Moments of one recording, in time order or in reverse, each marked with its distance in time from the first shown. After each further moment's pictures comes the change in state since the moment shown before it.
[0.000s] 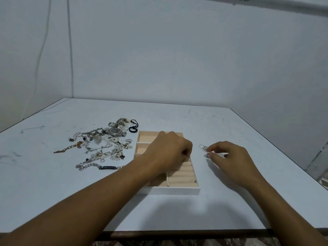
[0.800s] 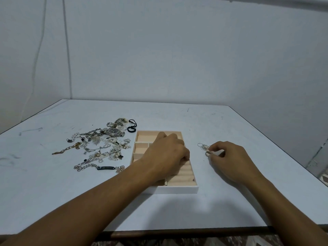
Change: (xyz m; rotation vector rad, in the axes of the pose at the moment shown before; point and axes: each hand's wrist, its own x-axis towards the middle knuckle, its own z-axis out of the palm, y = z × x) left_hand -0.011 0.004 0.006 0.229 0.015 0.112; right_hand 0.004 0.007 -0.003 -0.152 -0.063 0.083
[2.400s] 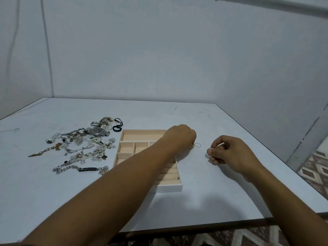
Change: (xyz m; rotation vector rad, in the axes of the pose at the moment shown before) left_hand 0.106 0.015 0.049 0.050 -0.114 -0.032; right_hand -0.004 0.011 -0.037 0.437 -0.034 0.180
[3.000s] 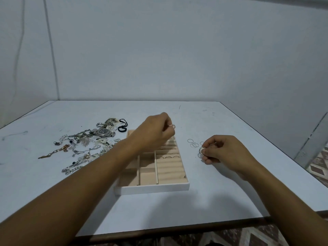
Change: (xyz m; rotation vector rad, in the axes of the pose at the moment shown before) left_hand -0.081 -0.050 -0.051 -0.600 0.204 -0.198; right_hand -0.007 -0.017 0.023 0.087 -0.114 0.009
